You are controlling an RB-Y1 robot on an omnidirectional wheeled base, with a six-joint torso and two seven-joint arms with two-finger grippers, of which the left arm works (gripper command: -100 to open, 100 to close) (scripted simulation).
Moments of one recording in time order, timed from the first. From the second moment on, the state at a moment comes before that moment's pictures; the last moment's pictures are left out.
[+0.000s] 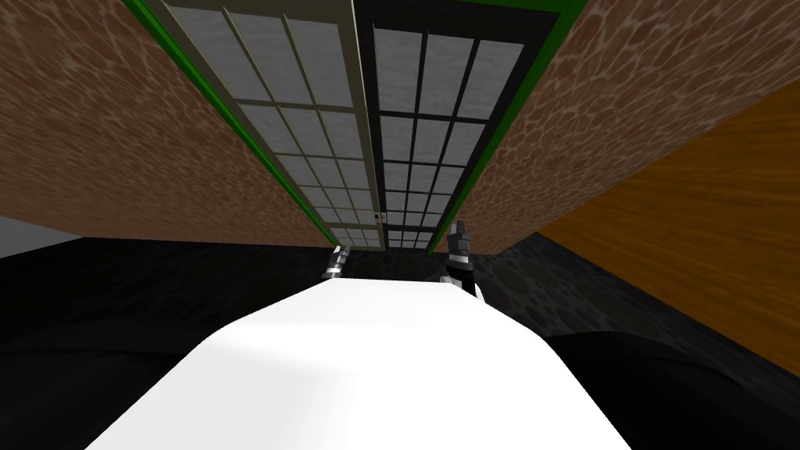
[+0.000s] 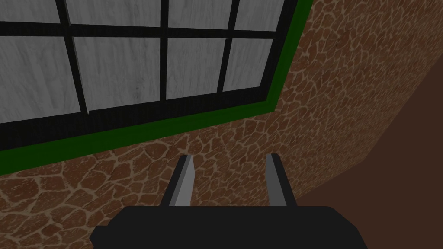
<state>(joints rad) 0.42 0.14 0.14 -1.49 -0.11 -0.70 -0.73</state>
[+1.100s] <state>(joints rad) 0.39 0.16 0.17 -1.26 -0.13 -0.80 -0.93</state>
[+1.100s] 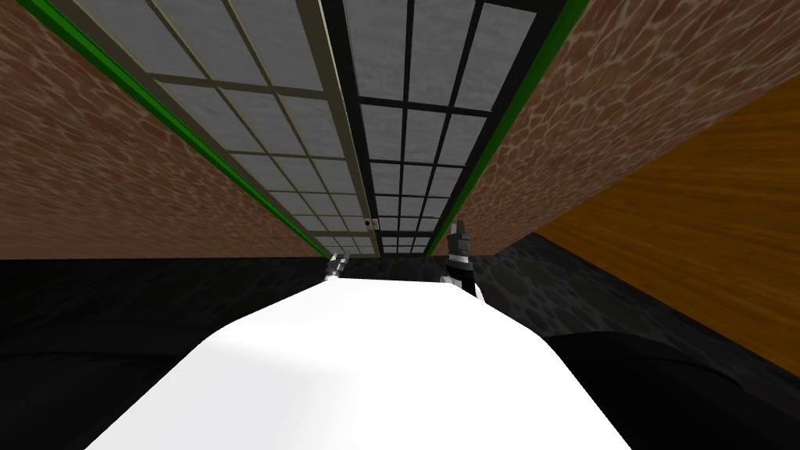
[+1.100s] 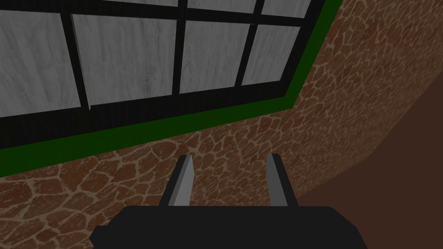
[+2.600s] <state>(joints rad) 0.35 0.18 0.21 -1.00 -0.14 -0.91 -1.16</state>
